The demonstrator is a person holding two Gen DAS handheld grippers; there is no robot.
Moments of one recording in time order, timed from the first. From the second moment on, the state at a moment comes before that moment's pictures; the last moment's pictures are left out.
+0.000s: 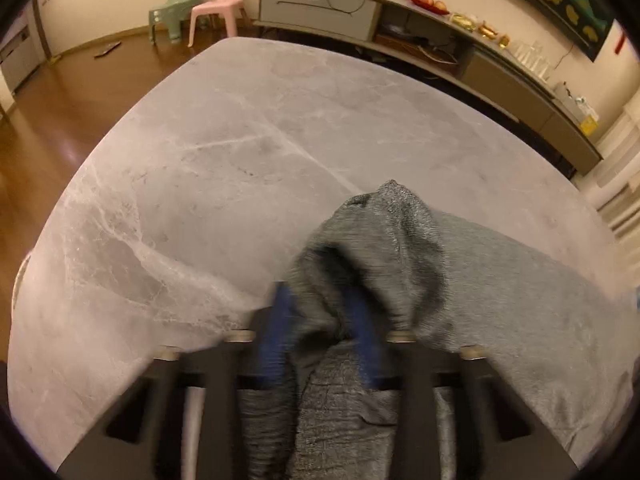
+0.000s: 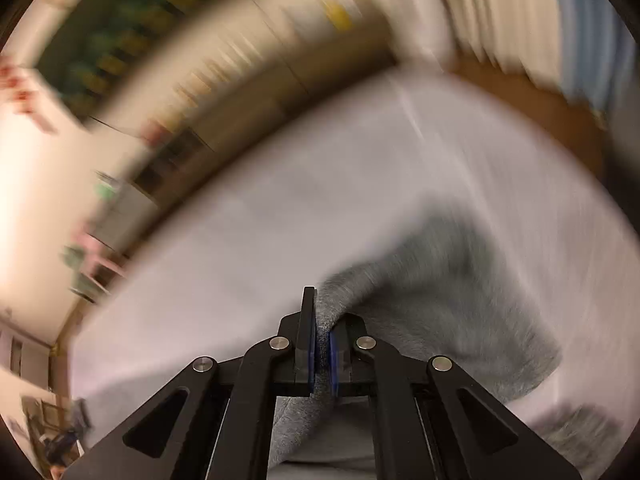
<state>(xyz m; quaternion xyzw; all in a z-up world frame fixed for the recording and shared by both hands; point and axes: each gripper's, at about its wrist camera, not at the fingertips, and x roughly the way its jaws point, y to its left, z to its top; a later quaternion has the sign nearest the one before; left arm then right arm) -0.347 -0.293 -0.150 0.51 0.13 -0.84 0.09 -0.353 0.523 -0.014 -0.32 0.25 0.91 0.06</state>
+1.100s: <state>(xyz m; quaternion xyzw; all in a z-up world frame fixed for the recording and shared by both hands) -0.357 -0.213 -0.144 0.52 0.02 -0.85 0.06 -0.404 0.479 -0.088 -0.50 -0.05 0.86 0.12</state>
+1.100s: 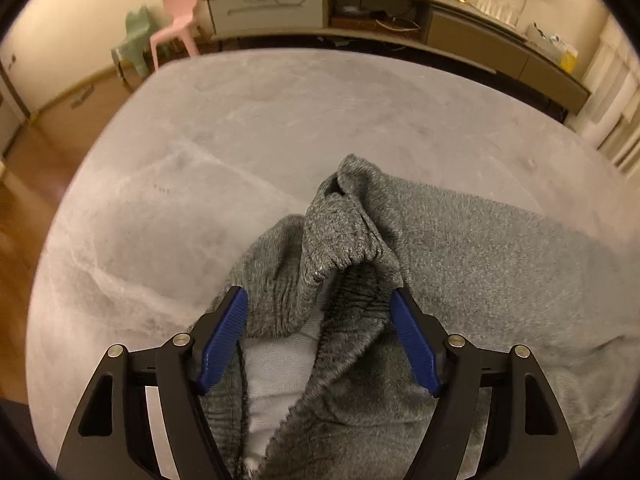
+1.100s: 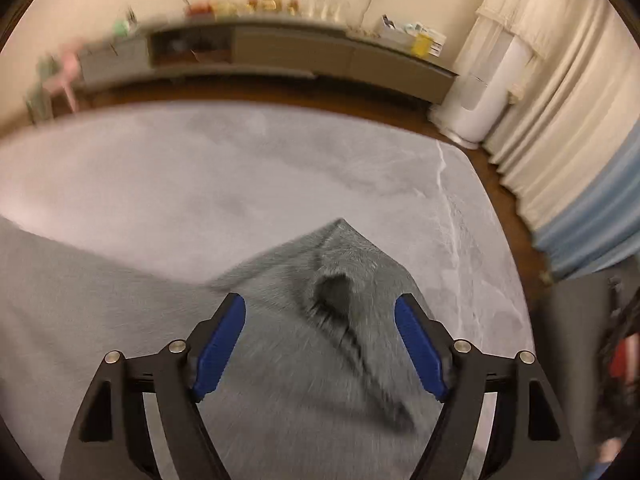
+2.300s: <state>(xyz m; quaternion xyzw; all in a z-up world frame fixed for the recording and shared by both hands) -0.399 -0.315 -0.148 0.52 0.18 -0.82 0.13 -0.480 0.623 -0.064 -0.45 0.24 0.84 0.18</state>
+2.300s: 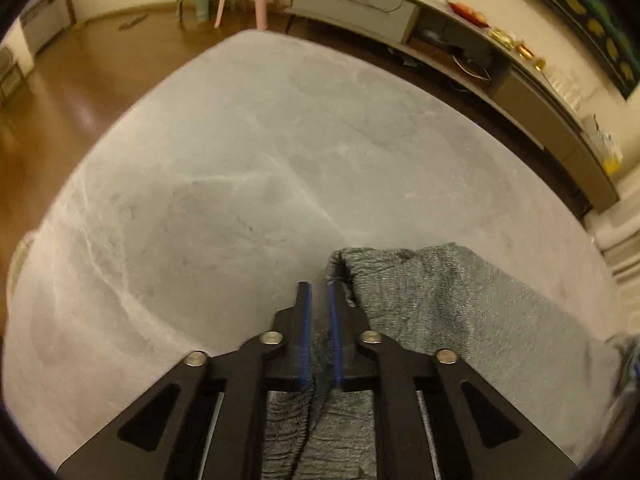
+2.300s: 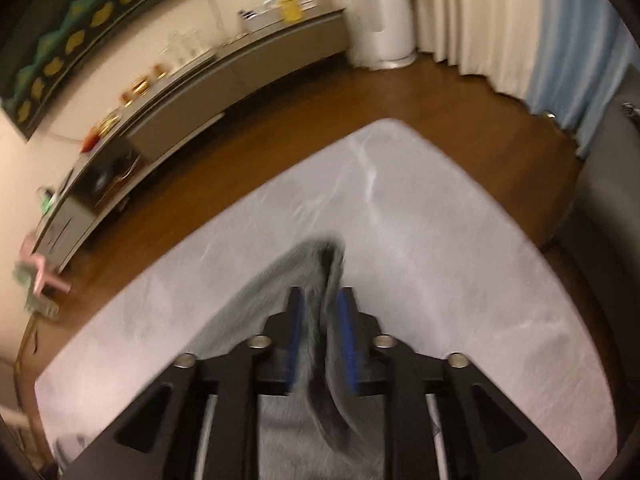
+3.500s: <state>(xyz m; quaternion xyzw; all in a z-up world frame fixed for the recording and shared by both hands) -0.368 -0.331 -0.075 0.36 0.26 -0.90 0.04 -0.429 0.506 -0.075 -0.47 0.08 0.87 0.12</state>
